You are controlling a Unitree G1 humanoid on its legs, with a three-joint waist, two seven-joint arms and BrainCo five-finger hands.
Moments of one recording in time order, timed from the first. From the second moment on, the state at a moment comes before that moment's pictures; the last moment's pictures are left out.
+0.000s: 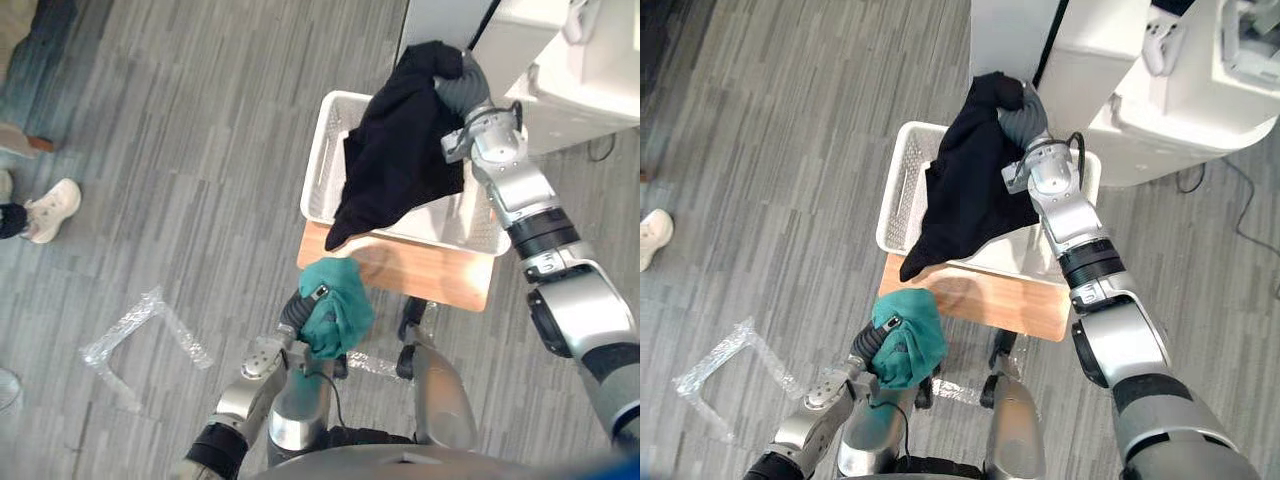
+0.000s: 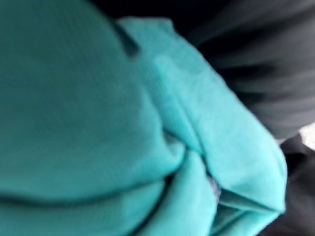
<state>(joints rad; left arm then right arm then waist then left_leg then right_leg) 0.02 0.24 -0.35 0.26 -0.46 -0.07 -0.03 -1.00 -0.42 0.28 0.66 0.14 -0.01 -0.11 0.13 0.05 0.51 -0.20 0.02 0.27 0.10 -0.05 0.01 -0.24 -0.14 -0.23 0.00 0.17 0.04</state>
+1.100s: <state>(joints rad) 0.16 0.20 -0.34 0.27 -0.46 -0.12 -0.03 -0.32 -0.28 0.32 0.42 -0.10 -0.04 -0.14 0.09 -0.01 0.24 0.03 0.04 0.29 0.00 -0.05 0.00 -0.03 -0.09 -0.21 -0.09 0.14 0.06</state>
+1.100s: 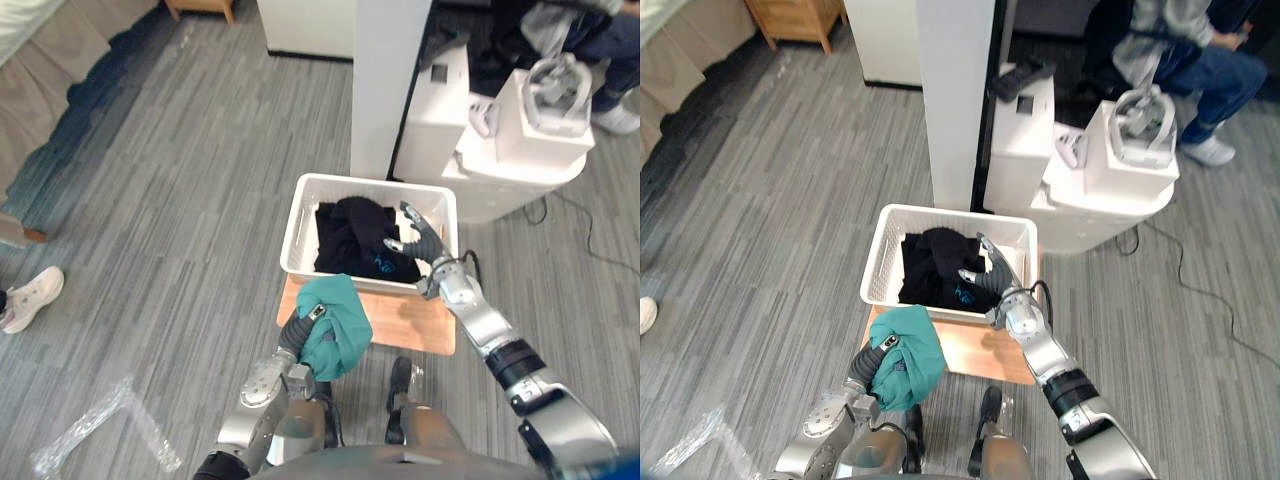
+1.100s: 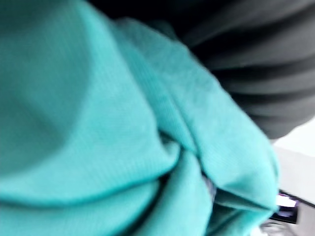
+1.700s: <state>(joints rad) 0.19 0.18 0.01 -0.02 -0.46 -0.14 0.13 0.07 -0.24 0.09 0.43 -0.10 0.03 -0.18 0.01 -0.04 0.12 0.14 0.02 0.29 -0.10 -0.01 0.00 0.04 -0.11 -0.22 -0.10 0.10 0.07</state>
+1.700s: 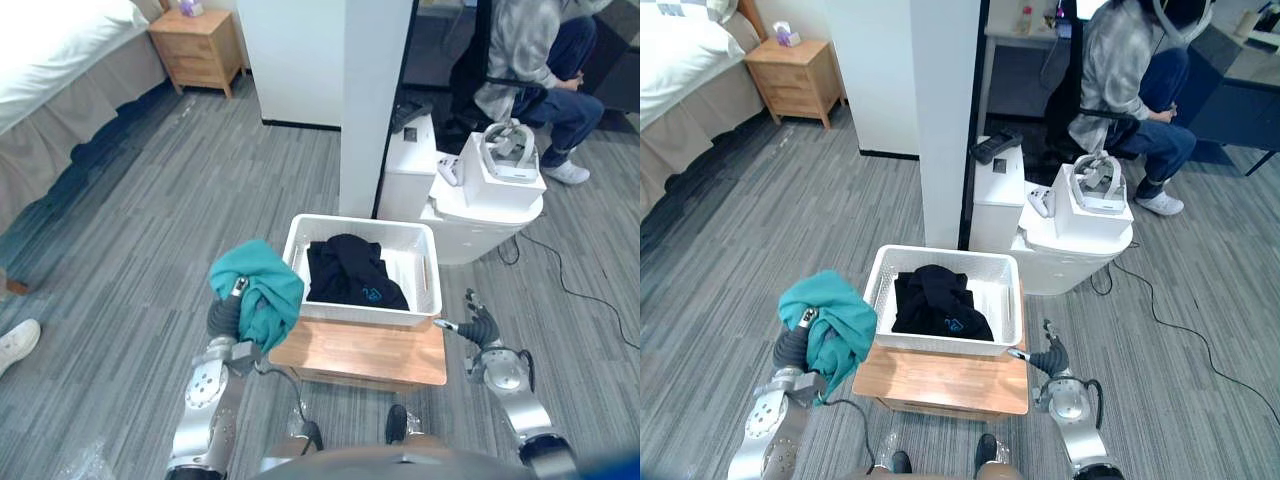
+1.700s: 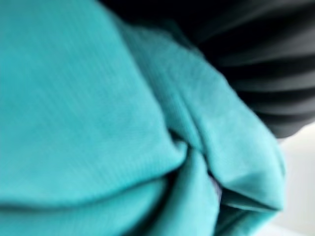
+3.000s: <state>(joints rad) -0.75 0.56 -0.23 0.56 -0.09 -0.07 0.26 0.06 -0.18 0.06 0.41 0.15 -0.19 -0.21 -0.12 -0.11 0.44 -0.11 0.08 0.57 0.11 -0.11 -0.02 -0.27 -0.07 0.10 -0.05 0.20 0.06</state>
